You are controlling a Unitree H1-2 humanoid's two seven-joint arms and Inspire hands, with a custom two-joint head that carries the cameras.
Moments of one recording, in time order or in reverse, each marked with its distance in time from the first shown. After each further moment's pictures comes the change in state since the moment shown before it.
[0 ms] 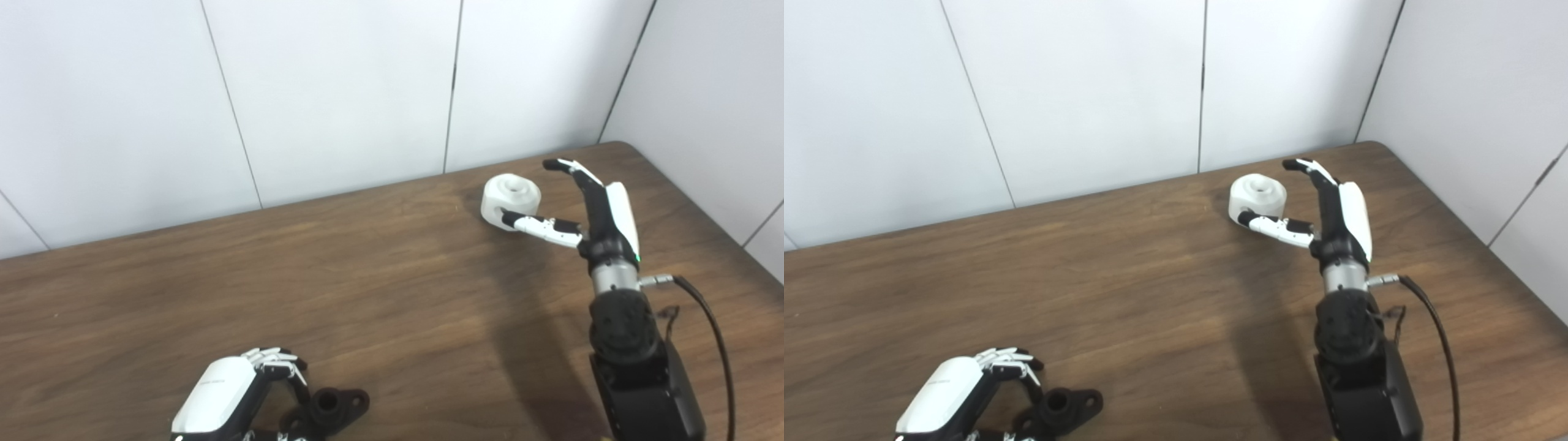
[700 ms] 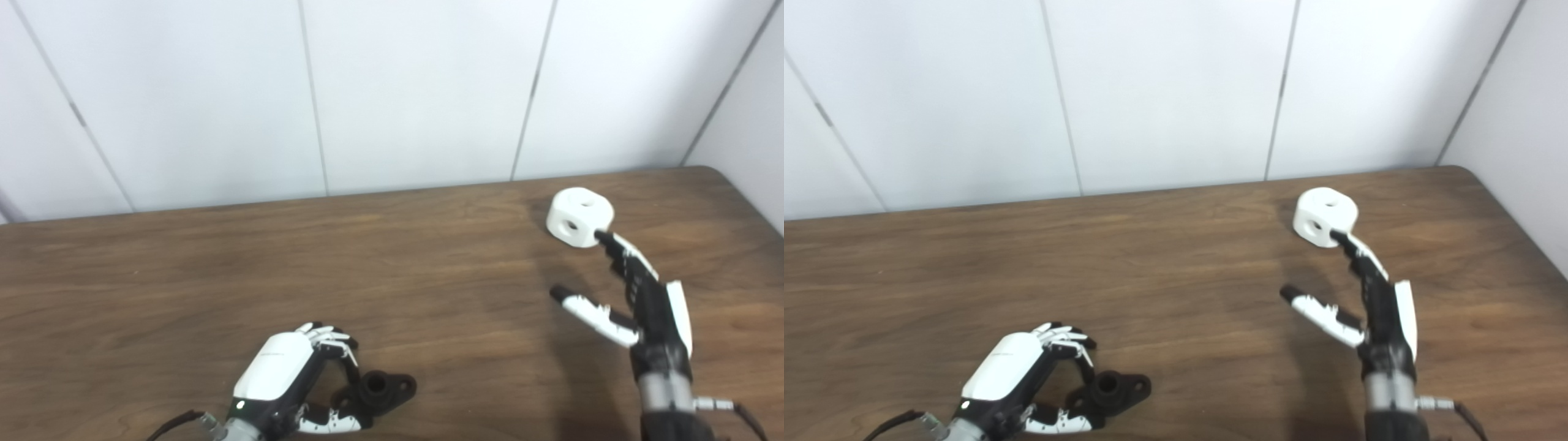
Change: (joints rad) left arm 0.002 -0.031 -0.025 0.028 0.038 0.023 0.059; right arm 0.226 0.184 -0.023 -0.149 0.221 -0.183 -0.045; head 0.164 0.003
